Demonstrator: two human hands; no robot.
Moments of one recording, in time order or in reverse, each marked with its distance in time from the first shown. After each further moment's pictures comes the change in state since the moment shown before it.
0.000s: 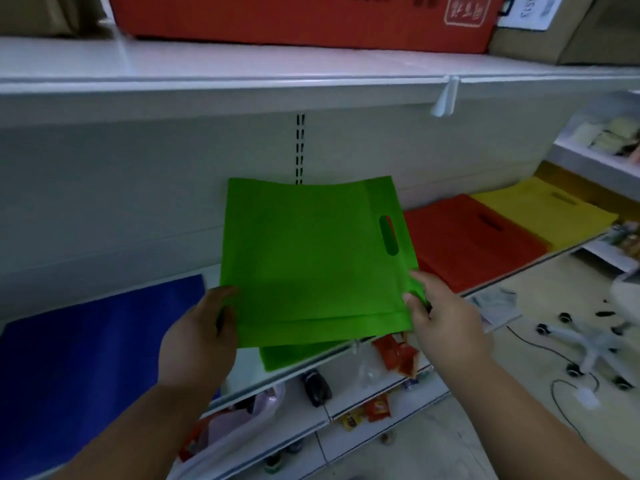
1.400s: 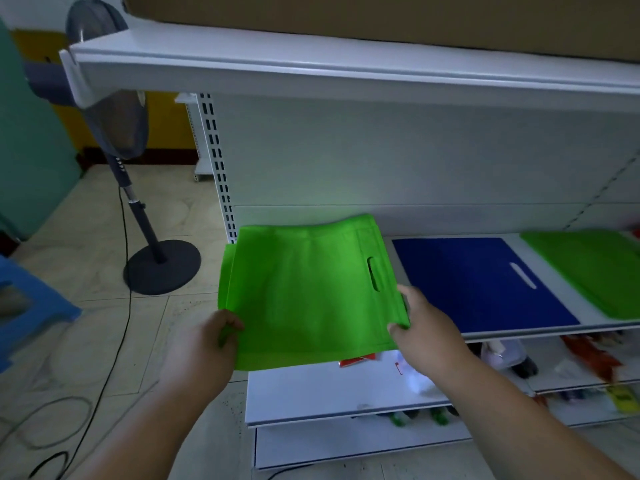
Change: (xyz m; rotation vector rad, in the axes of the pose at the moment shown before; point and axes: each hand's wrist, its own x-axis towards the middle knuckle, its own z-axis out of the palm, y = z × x) left_hand -0.154 -0.465 -0.430 0.011 -0.090 -0.462; right_hand -0.279 -0.489 0.291 -0.029 -0.509 -0.086
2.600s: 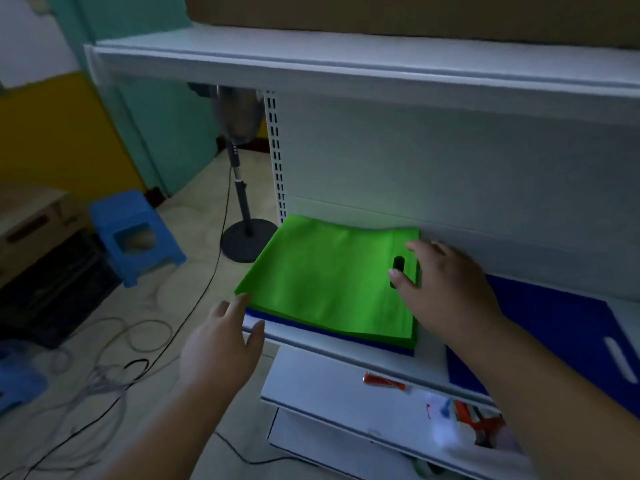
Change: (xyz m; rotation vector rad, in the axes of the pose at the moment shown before) left_hand -0.048 0.039 0.057 0.347 0.413 -0.127; right_hand 0.077 -0.024 -0.073 -0.261 0.127 -0.612
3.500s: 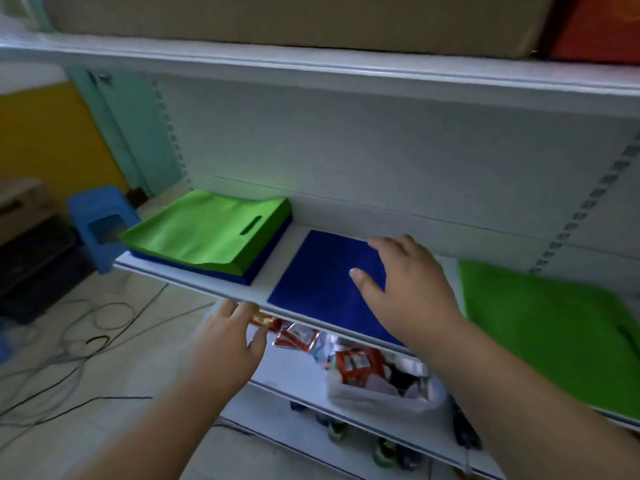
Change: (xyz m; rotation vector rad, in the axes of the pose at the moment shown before) left_hand -0.198 0.265 0.055 0.027 0.036 0.104; right_hand -0.156 0.229 -0.124 0.095 -0.008 -0.116
